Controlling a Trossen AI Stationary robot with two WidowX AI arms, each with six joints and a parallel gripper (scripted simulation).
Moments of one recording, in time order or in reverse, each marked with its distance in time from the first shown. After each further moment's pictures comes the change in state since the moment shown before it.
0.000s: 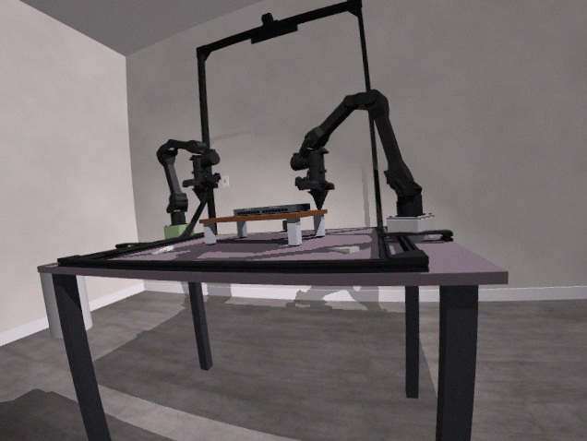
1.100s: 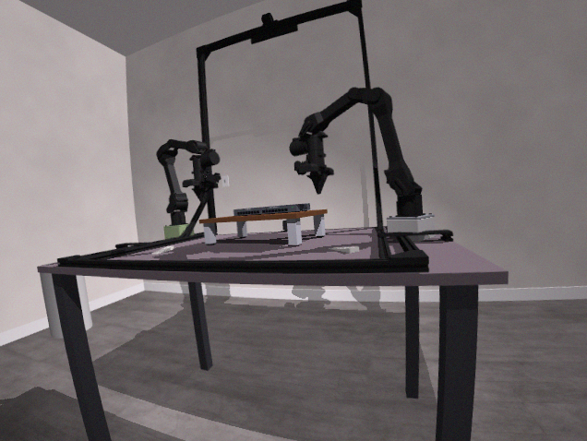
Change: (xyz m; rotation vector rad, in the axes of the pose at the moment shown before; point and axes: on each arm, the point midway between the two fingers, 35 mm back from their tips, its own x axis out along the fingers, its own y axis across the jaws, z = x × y) left arm -0.058 0.000 -0.002 0.001 0.004 0.001; right arm 0.000 0.000 0.000 0.000 0.000 0.000
